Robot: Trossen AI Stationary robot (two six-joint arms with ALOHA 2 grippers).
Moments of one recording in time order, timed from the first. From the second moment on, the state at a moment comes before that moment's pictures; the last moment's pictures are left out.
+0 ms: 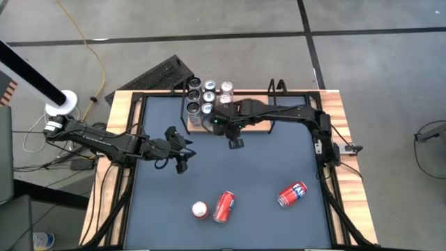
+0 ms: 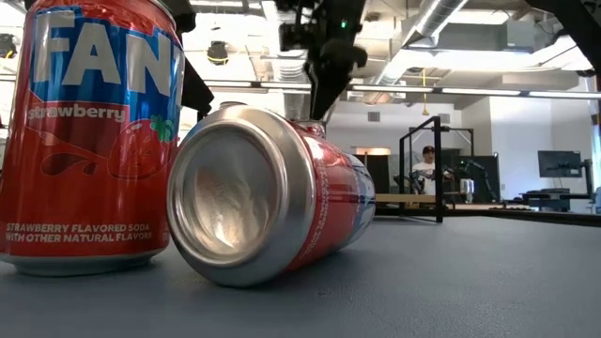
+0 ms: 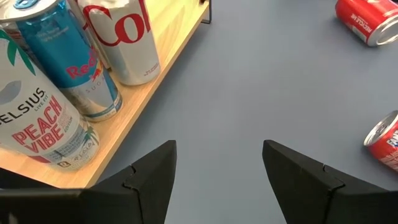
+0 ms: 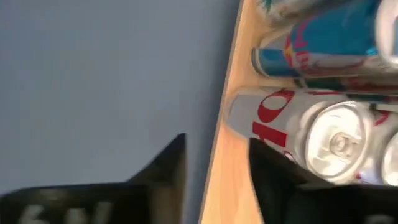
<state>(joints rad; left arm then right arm) -0.17 1.03 0.60 -0.11 -0.46 -0.27 -0.12 2.05 2.02 -1.20 0.18 -0.36</state>
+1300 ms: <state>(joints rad) -0.17 1.03 0.60 -0.12 -0.46 -0.28 -0.20 2.05 1.89 -1.01 0.24 -0.40</state>
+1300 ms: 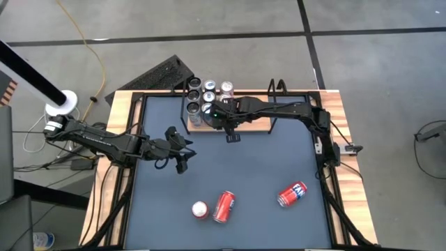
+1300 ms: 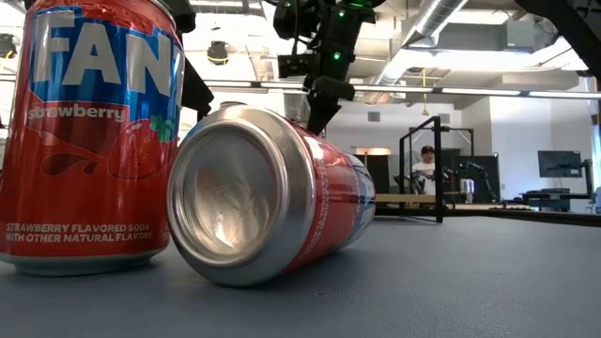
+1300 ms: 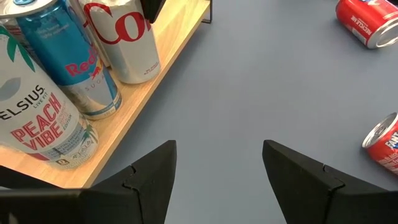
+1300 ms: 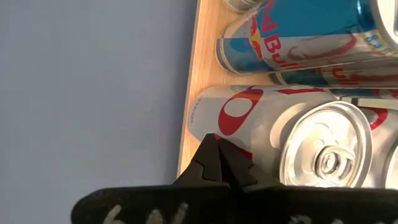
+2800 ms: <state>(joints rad) -0.17 1.03 0.60 -0.11 -0.45 -0.29 -0.54 2.02 1.89 -0.82 0.44 -0.29</state>
